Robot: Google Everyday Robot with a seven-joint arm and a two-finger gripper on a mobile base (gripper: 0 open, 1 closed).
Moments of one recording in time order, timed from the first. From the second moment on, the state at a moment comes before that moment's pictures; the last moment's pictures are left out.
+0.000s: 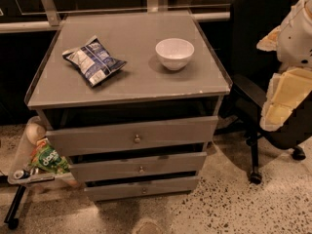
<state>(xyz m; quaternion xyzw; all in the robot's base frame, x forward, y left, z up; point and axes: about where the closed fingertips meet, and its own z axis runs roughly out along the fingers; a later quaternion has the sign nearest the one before) 0.438 -0.216 0.977 -0.60 0.78 -0.04 0.16</state>
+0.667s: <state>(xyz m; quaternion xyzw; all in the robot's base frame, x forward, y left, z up) 0.441 -0.193 0.937 -0.61 0.78 -0.02 0.15</state>
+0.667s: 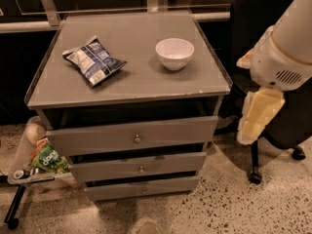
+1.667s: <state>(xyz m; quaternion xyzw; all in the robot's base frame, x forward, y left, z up) 0.459 -0.133 0.829 -0.61 0.78 0.04 0.15</state>
